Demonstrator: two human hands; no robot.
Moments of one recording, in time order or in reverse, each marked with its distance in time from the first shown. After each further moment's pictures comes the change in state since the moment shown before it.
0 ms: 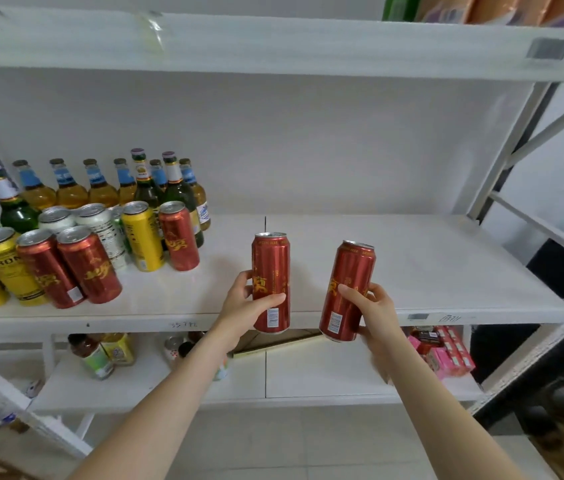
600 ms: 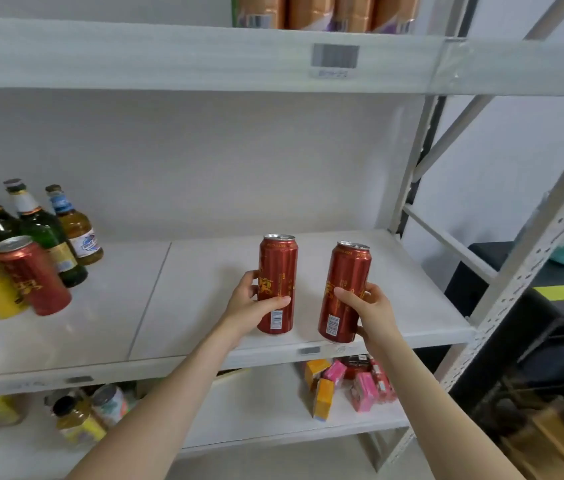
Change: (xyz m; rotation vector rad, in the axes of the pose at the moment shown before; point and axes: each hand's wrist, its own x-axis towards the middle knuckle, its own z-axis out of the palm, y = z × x) left_hand 0.084 0.037 0.243 0.039 -0.126 0.065; right_hand 0.097 -0.063 -0.213 0.016 0.073 -0.104
